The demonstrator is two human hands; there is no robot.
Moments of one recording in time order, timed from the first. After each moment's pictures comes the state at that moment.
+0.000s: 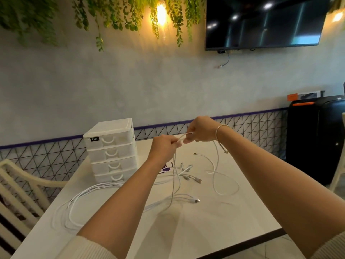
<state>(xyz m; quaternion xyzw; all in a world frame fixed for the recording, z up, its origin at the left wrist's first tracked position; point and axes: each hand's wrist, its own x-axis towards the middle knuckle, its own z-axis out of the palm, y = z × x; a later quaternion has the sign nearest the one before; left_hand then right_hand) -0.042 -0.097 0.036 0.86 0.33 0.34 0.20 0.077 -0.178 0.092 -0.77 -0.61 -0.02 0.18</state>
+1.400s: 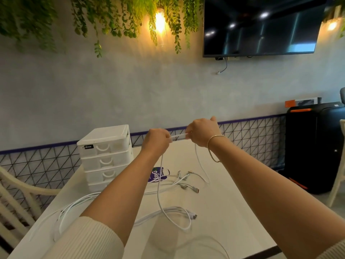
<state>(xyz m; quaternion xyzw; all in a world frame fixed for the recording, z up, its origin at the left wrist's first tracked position) -0.023 -0.065 0.066 0.87 0.37 0.32 0.08 0.096 -0.160 0.087 -0.79 -0.55 -0.26 0.12</state>
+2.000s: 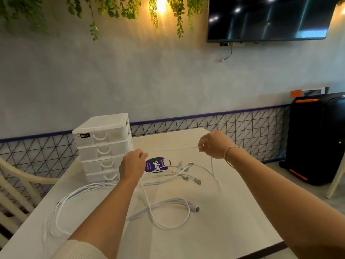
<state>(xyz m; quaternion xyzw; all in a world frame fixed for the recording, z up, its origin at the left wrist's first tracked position) -0.070 -0.015 -0.038 0.78 0.49 0.36 0.13 0.134 -0.159 0.022 -0.82 -0.56 -0.11 0.10</state>
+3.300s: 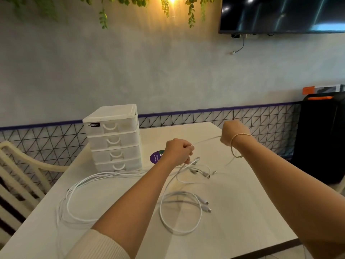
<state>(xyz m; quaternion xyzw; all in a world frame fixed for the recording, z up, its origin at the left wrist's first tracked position) -0.018 -0.070 -0.010 0.82 0.33 0.29 0.38 0.135 -0.152 0.033 -0.90 -0.41 -0.12 0.10</state>
